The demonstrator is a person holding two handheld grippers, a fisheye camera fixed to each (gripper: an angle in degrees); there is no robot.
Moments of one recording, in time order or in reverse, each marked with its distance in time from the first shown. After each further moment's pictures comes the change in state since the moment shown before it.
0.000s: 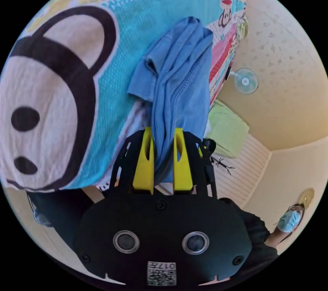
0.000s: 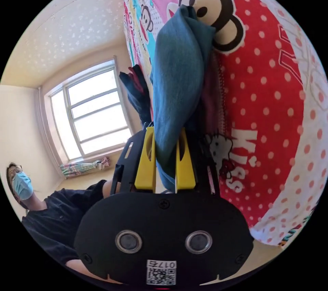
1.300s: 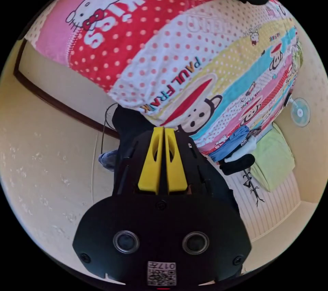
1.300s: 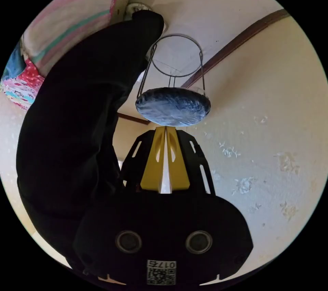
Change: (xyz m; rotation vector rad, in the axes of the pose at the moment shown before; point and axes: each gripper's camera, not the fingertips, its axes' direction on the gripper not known) left arm 0.032 0.098 -0.267 0.026 -0.504 -0.380; right arm 0.302 0.227 -0.203 -0.008 0.259 1.075
